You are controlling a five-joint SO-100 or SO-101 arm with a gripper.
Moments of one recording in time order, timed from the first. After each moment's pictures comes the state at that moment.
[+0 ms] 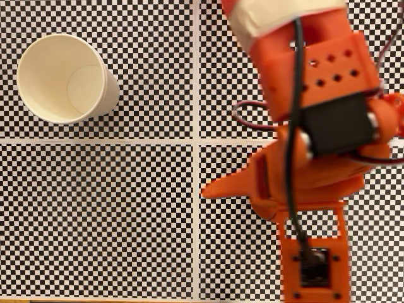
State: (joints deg) arm -19.8 65.8 57.7 73.7 -75.1
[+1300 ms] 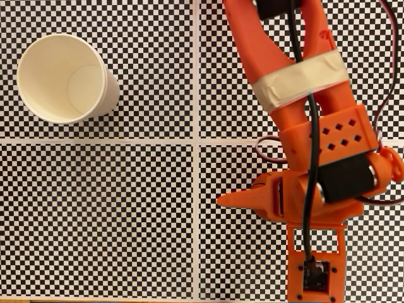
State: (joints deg) arm -20.7 46.2 41.0 74.0 -70.0
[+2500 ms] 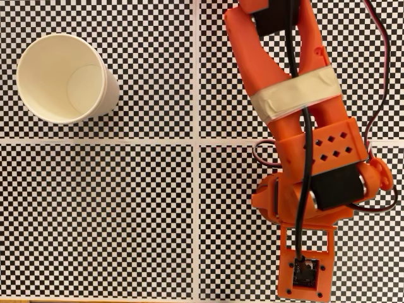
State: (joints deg) arm -20.0 39.3 34.9 76.0 -68.6
